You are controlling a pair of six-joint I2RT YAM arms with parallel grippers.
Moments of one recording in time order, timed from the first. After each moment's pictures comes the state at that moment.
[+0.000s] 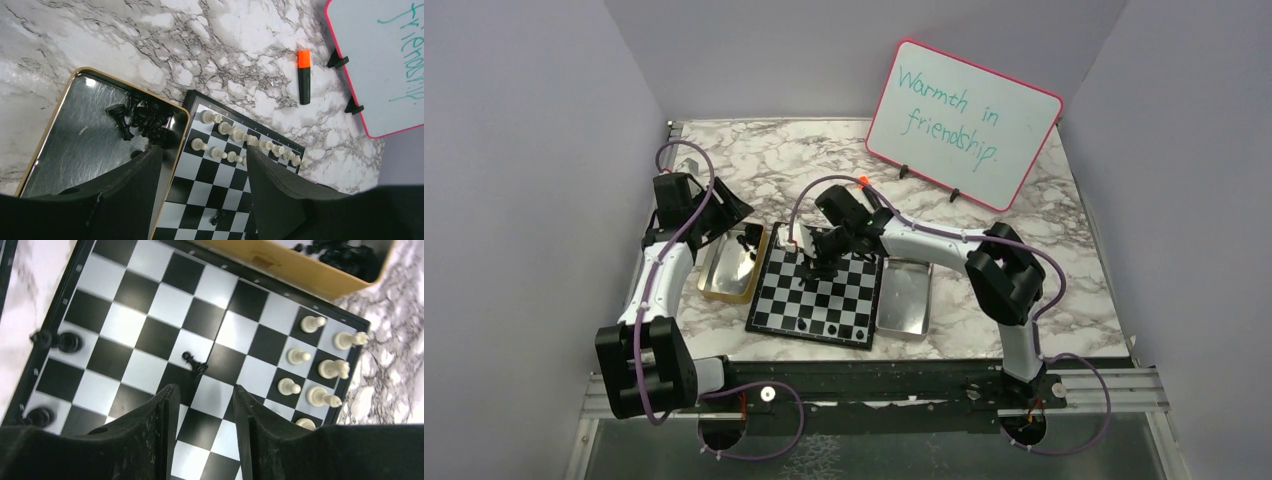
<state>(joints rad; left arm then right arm) 0.15 1.26 0.86 -0.26 0.39 -0.51 0.92 2.00 1.49 -0.29 -0.54 -0.68</state>
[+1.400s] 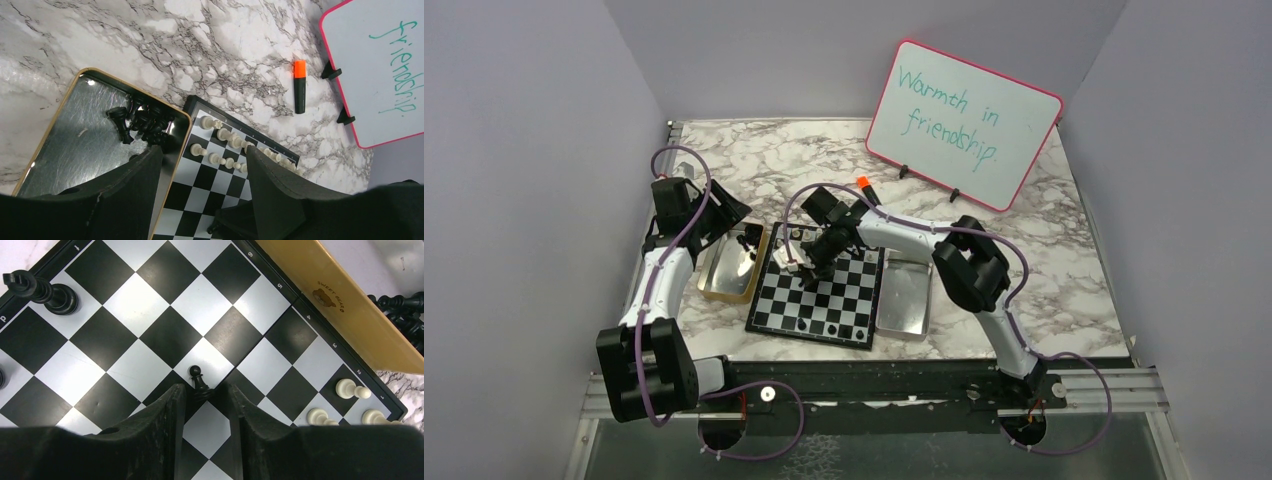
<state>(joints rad) 0.18 1.25 0.81 -0.17 0.39 -0.57 0.90 2.23 1.73 -0.60 -0.72 -1.20</state>
